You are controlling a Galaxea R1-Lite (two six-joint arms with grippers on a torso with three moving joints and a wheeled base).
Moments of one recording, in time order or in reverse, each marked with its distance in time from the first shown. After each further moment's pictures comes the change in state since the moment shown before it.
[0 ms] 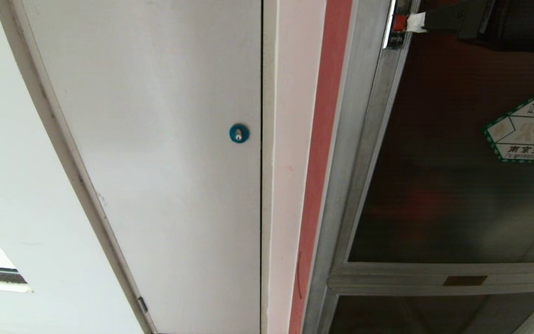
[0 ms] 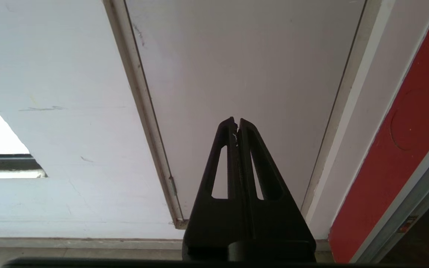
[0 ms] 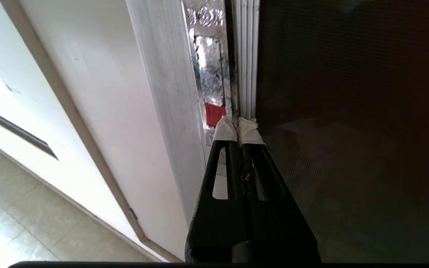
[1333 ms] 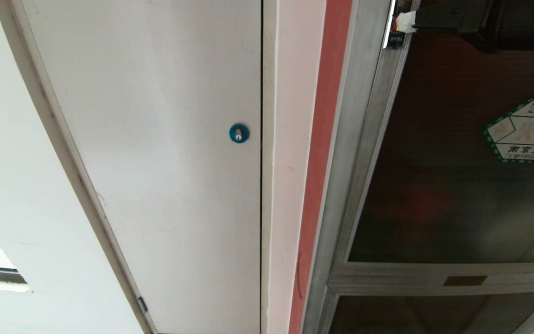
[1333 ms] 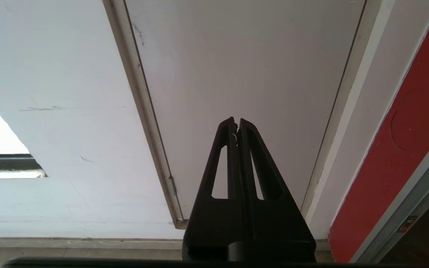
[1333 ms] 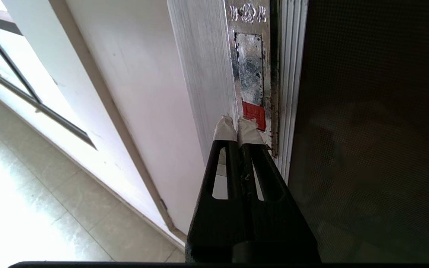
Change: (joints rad) left arm 0.000 0.000 0.000 0.000 0.000 0.000; right arm -0.006 0.023 -0.039 0.026 0.111 0.054
